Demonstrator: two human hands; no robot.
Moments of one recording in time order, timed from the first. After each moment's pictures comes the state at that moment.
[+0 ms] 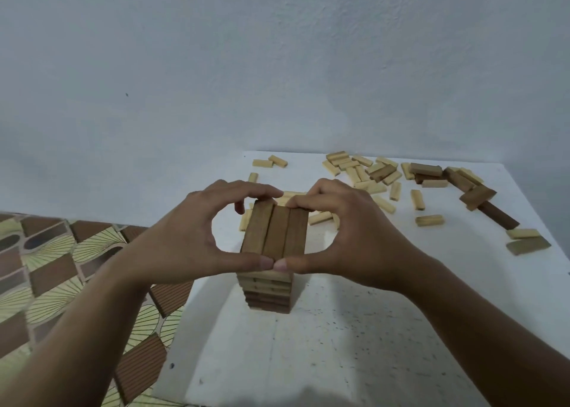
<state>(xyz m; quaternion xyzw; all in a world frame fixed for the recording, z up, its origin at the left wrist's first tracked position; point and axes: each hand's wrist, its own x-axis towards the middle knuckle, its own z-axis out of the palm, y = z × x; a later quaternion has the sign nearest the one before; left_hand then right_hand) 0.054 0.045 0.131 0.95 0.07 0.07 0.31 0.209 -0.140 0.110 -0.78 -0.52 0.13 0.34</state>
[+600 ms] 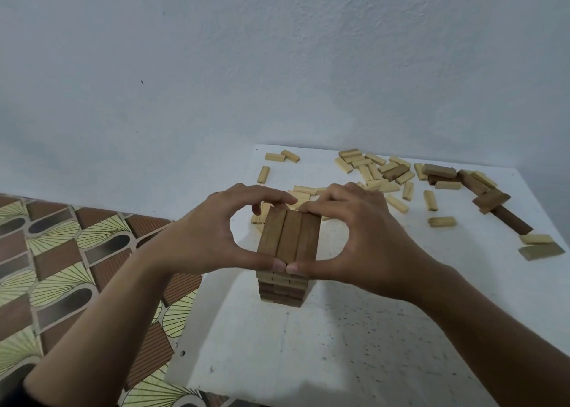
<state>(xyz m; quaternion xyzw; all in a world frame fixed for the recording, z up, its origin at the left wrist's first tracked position) 0.049 0.063 0.102 0.93 0.06 0.05 0.35 0.190 -0.135 0.106 -0.80 -0.54 0.10 0.26</state>
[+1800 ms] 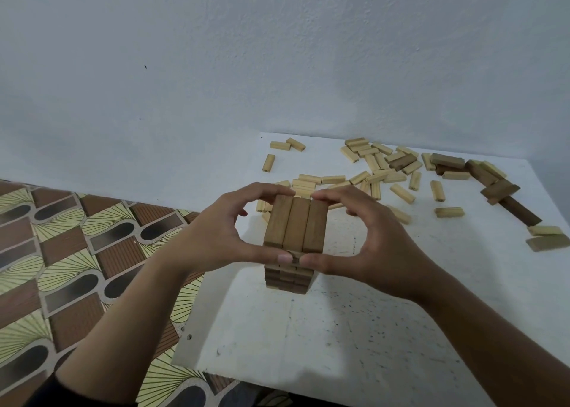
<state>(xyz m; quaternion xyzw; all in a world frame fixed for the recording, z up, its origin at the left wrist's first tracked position) 0.042 0.061 0.073 0.89 0.10 0.06 0.44 0.194 -0.145 0.067 -0.75 -0.50 0.16 0.39</state>
